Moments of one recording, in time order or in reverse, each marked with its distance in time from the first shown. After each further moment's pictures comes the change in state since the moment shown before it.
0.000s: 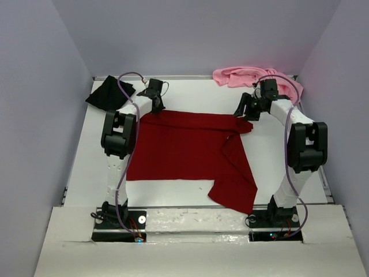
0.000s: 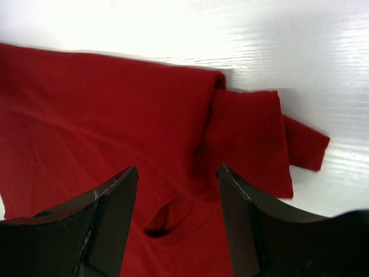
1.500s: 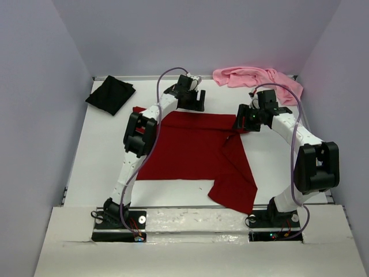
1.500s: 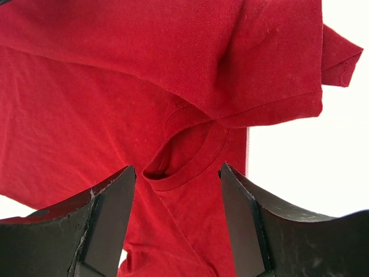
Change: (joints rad) left arm -0.214 0.238 0.425 -0.079 0.426 0.230; right arm 0.085 -0.320 -0.256 -0.029 0.070 -0.056
